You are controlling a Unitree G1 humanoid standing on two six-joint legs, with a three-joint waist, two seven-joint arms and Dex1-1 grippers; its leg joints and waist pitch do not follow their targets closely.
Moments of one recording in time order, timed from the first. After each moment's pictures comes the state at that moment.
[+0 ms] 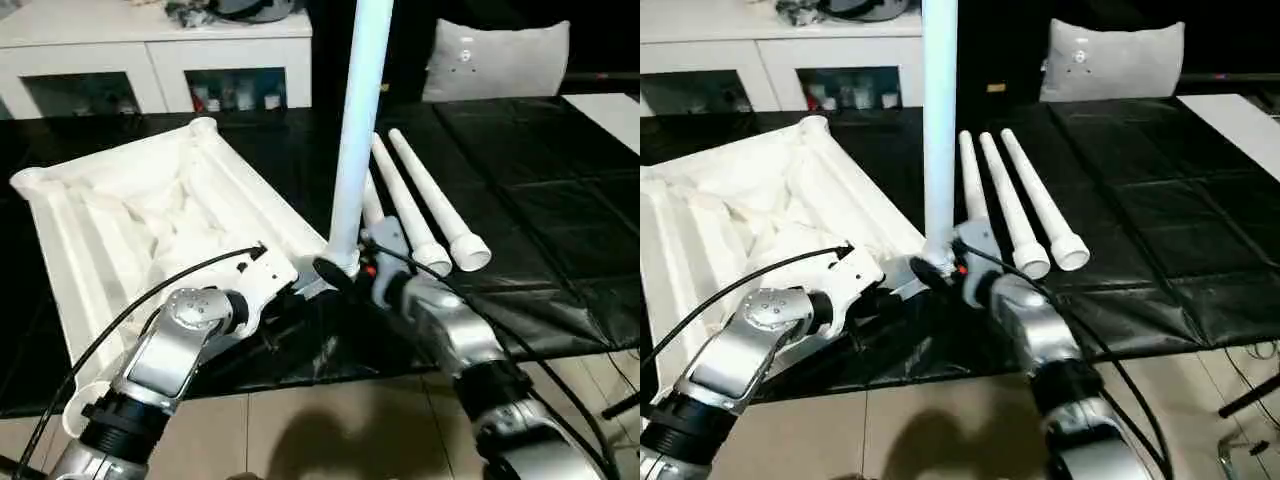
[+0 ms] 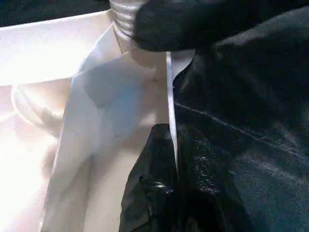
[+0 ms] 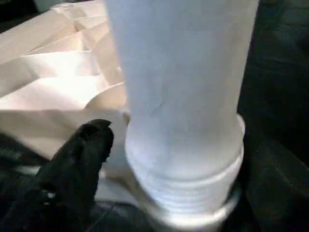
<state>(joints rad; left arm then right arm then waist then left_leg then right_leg) -0.33 0.37 -0.27 0.09 0.09 0.47 -0.76 -0.49 -0.08 0.11 0.59 0.14 0.14 0.65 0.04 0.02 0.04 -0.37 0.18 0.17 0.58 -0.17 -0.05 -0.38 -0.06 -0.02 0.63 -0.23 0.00</state>
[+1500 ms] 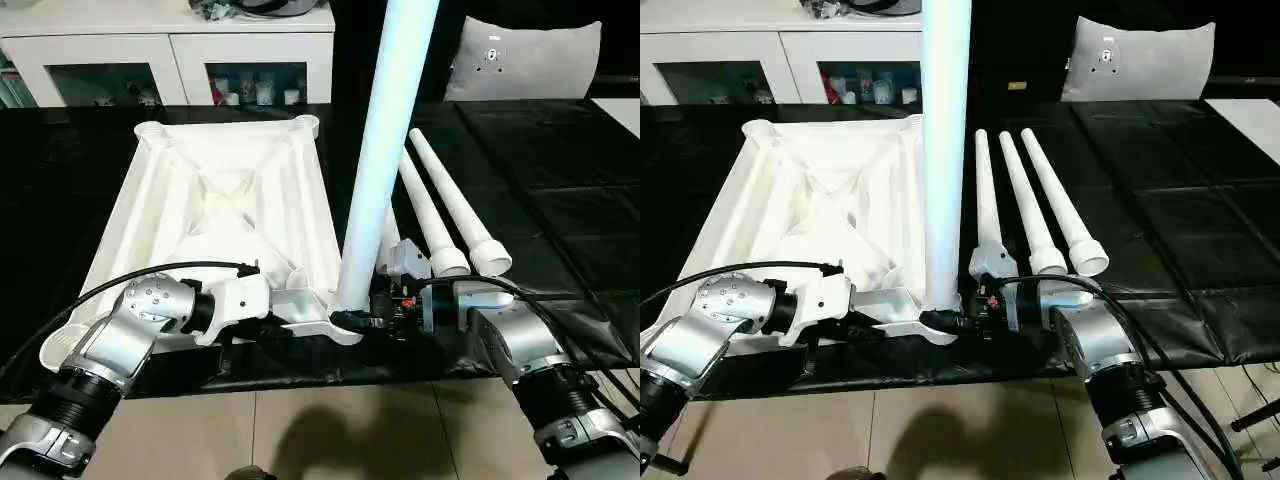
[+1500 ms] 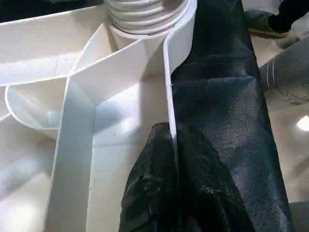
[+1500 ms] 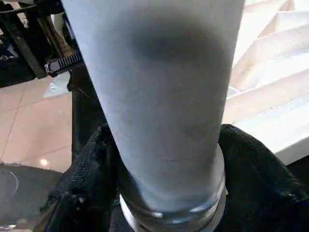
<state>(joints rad) -0.40 0.57 -0.35 0.31 0.01 -0.01 -1.22 -0.46 -0.32 0.23 0.45 0.20 0.13 1.19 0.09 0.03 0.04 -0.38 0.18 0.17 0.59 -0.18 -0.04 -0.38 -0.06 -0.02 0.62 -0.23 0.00</state>
